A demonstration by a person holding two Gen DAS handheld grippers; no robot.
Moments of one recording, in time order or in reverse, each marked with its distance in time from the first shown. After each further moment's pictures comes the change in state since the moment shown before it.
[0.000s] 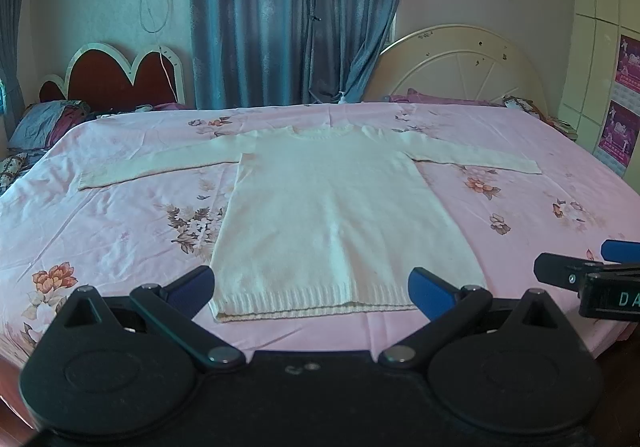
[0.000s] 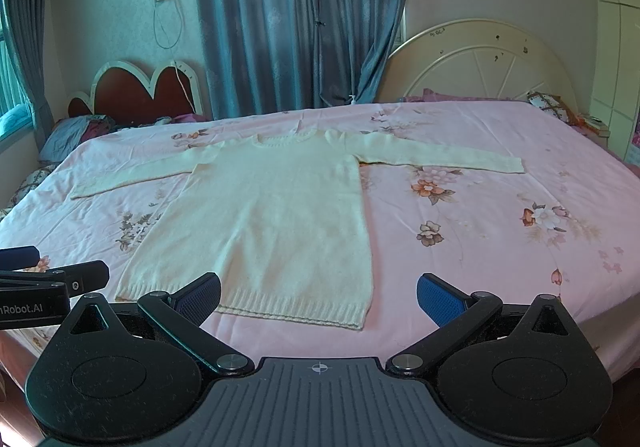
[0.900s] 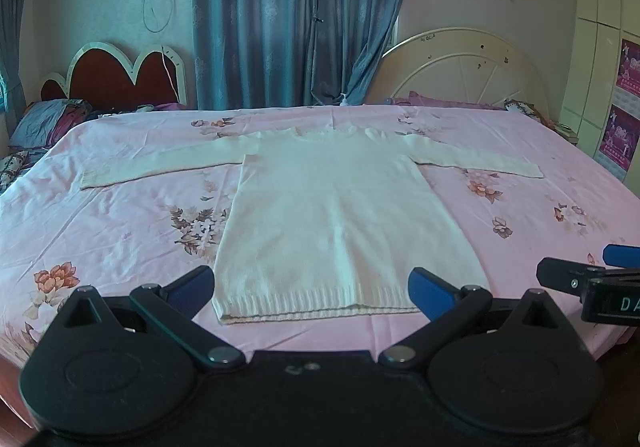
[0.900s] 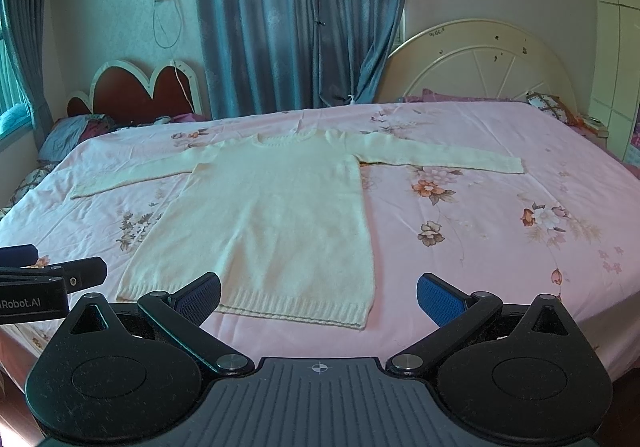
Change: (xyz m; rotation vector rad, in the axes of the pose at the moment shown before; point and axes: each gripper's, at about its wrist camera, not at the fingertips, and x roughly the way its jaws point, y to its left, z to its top) left arm 0.000 0.014 -0.007 -0.011 -0.007 -0.006; right arm 0.001 0.001 -0.001 0.000 0.002 -0.002
